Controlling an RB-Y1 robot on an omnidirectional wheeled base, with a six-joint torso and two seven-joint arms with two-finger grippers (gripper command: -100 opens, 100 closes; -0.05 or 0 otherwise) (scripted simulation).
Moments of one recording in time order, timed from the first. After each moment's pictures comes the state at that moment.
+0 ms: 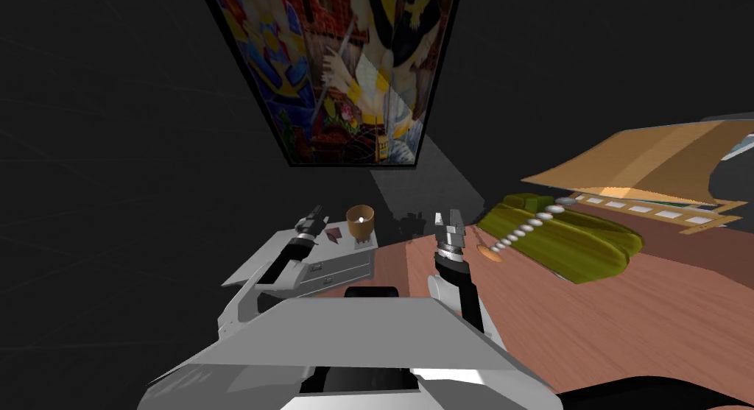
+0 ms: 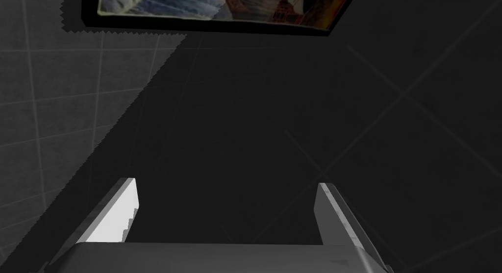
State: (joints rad) left arm 0.36 0.28 0.04 -2.17 0.02 0.05 0.30; right arm 0.52 -0.02 -0.06 -2.23 -0.09 -0.59 0.08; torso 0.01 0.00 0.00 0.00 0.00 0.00
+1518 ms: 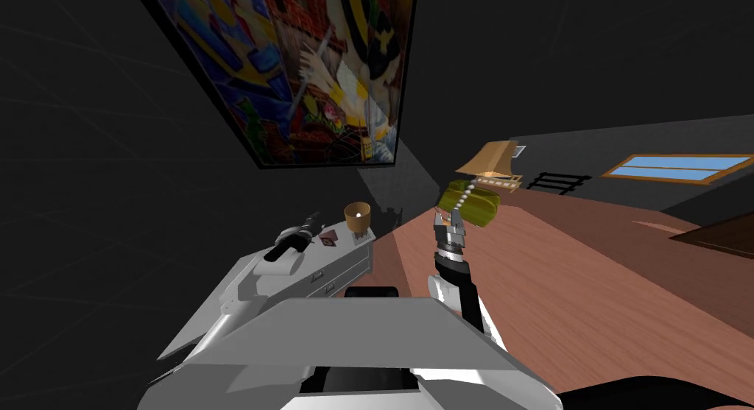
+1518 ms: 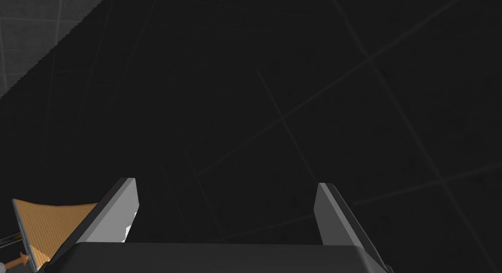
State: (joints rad) left arm 0.25 0.38 0.11 -2.10 0.12 0.50 0.43; right arm 0.52 -0.02 -0.06 -2.23 -0.09 -0.59 0.08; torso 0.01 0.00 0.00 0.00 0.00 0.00
